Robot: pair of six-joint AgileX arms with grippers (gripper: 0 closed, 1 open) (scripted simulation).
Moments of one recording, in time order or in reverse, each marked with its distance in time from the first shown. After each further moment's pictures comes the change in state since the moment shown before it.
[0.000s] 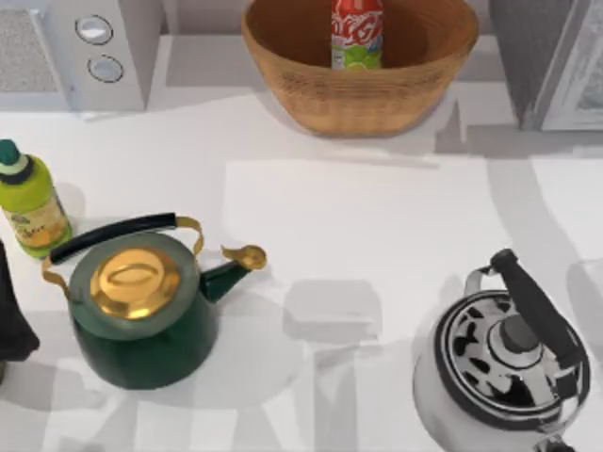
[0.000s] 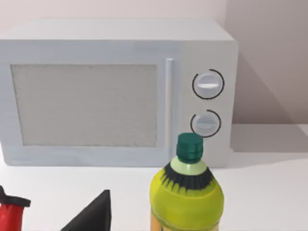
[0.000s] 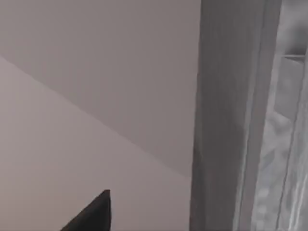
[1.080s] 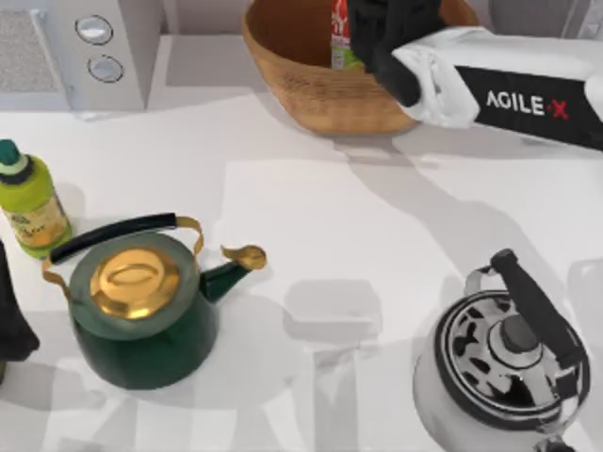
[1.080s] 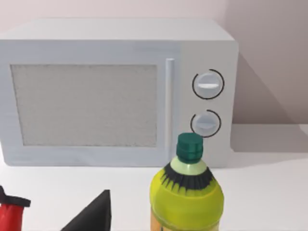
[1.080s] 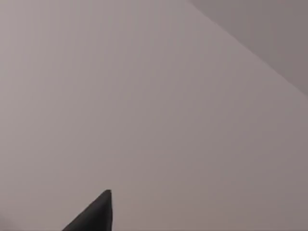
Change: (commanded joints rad) left arm 0.000 0.000 0.000 0.000 0.000 0.000; right arm 0.234 1.021 0.774 0.232 0.247 0.007
